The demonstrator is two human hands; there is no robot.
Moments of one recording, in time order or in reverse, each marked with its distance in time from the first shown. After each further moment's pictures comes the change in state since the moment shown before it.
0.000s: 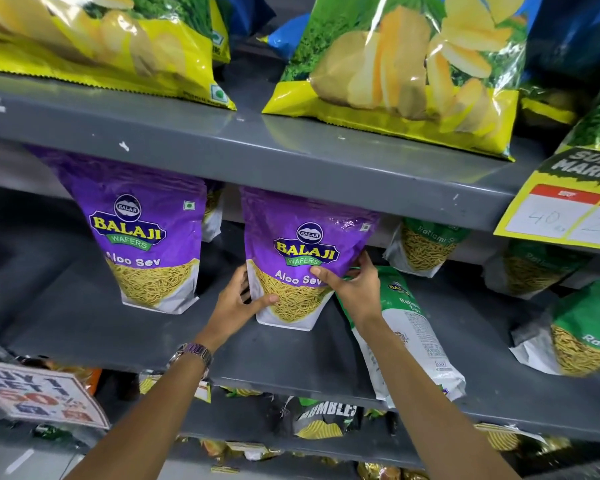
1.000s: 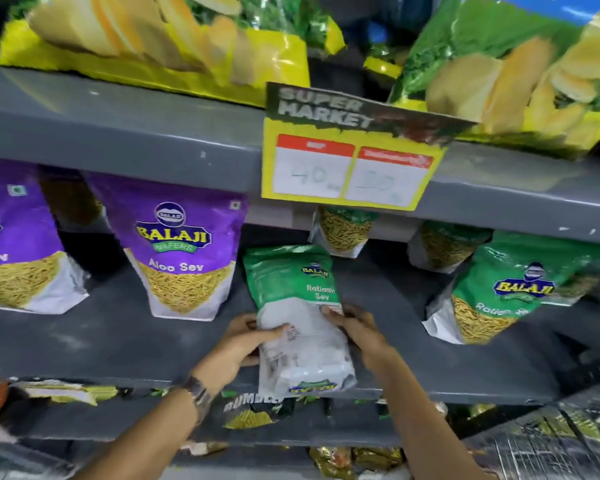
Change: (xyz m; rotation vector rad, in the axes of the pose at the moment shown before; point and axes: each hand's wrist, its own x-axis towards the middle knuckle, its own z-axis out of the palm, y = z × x) left_hand -0.035 0.023 0.201 -0.169 -0.034 -0.558; right_hand -0.012 0.087 -0.185 0.034 -0.100 0.552
